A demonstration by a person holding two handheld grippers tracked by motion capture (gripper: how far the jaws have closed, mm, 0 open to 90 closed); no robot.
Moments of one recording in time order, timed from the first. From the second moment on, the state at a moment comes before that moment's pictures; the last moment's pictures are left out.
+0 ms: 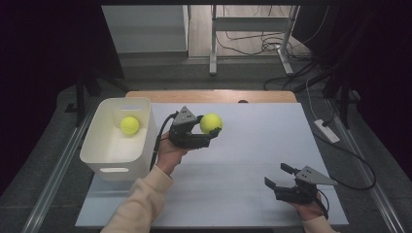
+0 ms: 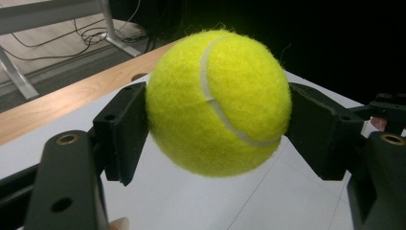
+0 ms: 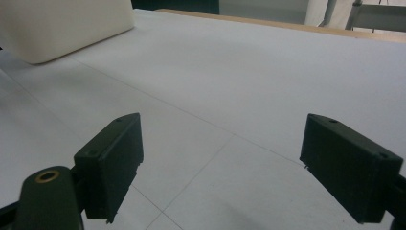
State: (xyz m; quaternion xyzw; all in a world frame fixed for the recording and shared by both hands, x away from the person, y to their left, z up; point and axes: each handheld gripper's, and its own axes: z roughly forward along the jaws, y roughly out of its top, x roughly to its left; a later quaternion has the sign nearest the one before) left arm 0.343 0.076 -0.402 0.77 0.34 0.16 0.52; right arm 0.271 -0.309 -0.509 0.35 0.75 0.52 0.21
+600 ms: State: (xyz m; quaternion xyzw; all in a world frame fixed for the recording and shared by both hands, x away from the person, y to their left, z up) left arm 0.337 0.099 -0.390 0.75 0.35 0.18 0.53; right arm 0.270 -0.308 -0.509 0.35 0.75 0.52 0.21
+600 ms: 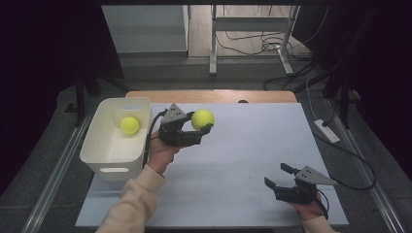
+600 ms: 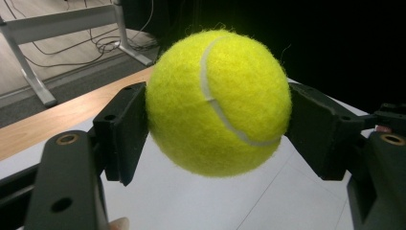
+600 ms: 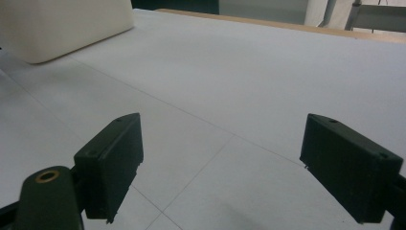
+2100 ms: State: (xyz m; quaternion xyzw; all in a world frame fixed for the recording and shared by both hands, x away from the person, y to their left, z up) left arm 0.326 0.147 -0.371 0.73 0.38 0.22 0.53; right arm 0.270 -0.309 -0.508 0.35 0.75 0.52 0.21
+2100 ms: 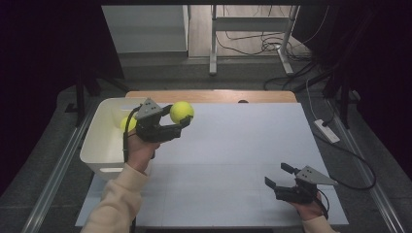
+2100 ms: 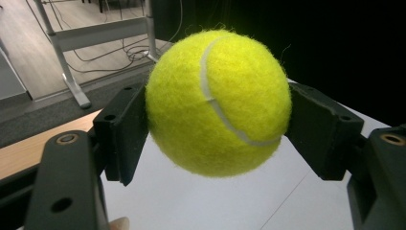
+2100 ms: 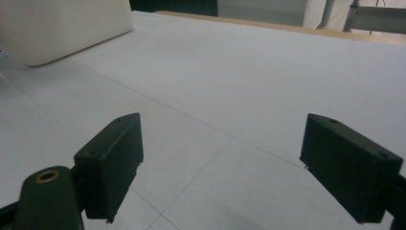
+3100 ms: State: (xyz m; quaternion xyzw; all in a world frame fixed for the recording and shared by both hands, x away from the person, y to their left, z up) left arm 0.326 0.177 -0.367 0.71 0.41 0.24 0.52; right arm 0.271 -0.308 -0.508 0.35 0.75 0.52 0.21
